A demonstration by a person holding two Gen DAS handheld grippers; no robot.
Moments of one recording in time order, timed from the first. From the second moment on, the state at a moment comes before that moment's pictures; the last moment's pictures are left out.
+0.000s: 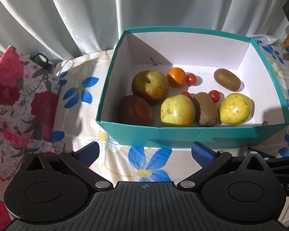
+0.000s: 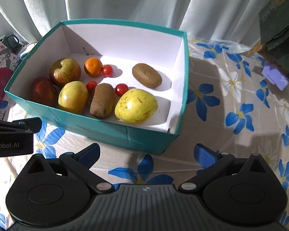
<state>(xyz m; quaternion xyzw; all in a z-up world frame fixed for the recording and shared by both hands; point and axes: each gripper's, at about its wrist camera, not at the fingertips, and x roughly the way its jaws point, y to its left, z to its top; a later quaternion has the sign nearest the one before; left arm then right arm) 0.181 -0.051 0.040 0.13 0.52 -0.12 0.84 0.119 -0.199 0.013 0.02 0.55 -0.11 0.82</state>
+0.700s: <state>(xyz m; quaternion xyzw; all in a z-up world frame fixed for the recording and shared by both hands) 0.192 -0.058 0.036 0.13 0.53 -0.11 0.83 0.136 -0.195 0.007 0.03 0.59 -0.08 0.80</state>
